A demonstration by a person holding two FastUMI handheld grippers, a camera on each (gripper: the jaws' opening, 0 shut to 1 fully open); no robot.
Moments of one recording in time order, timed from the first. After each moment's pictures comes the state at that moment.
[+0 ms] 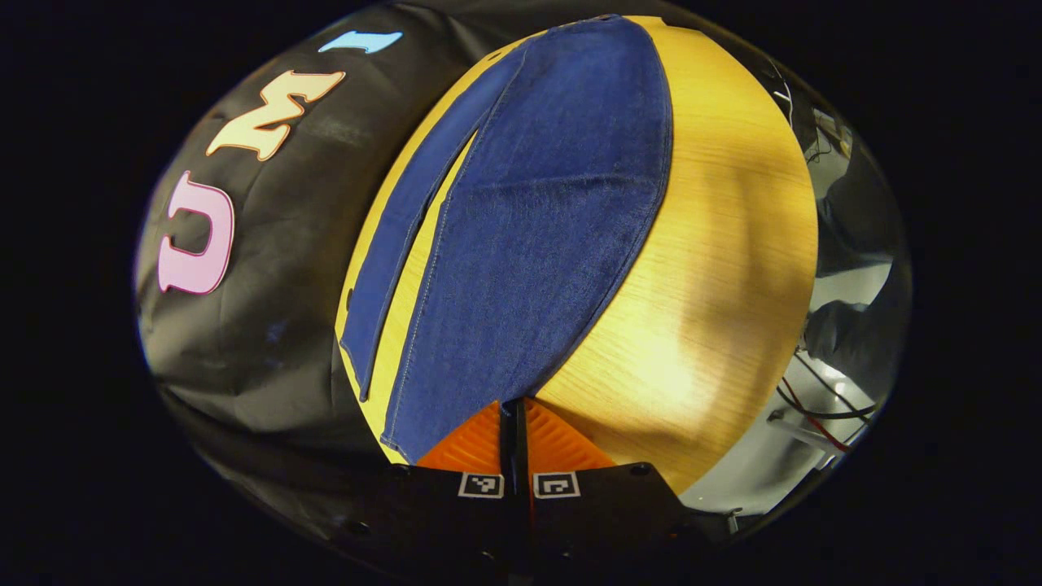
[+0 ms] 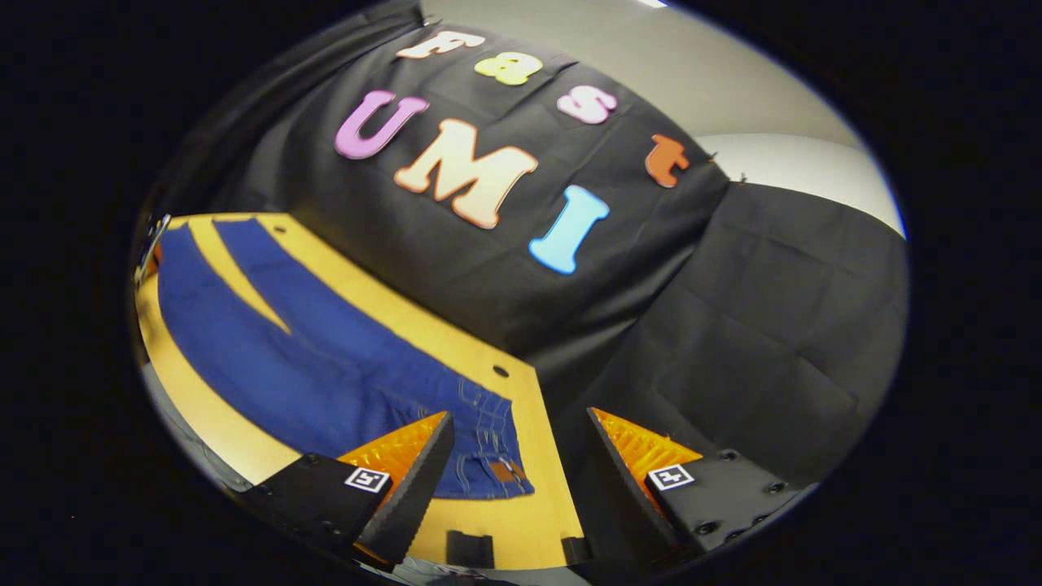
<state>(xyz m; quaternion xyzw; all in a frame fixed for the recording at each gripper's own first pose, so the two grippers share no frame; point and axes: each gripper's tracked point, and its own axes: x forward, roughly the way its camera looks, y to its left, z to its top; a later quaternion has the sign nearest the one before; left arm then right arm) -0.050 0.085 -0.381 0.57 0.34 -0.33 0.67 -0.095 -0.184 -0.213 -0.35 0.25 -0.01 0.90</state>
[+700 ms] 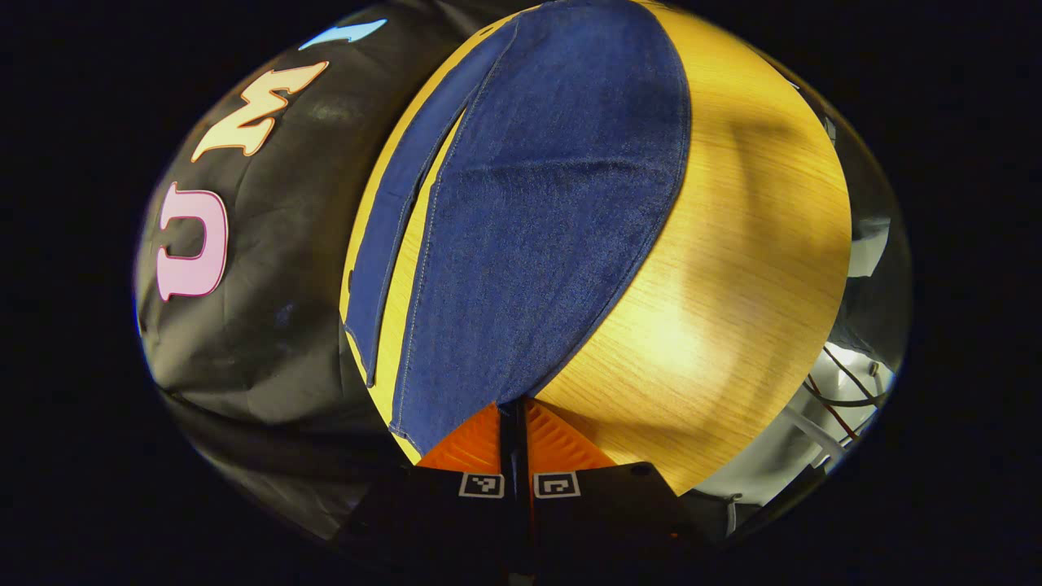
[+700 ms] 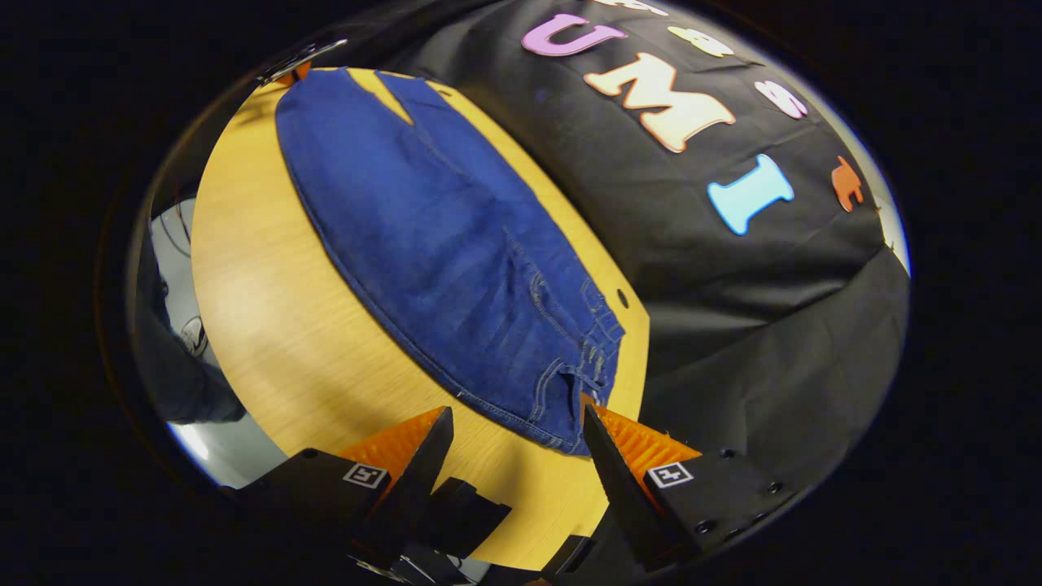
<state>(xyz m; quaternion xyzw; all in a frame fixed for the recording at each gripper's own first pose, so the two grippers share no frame) -0.048 0.087 -0.383 0.59 0.38 -0.29 0.65 -0.120 -0.211 -0.397 -0.47 0.39 0.20 0.76</state>
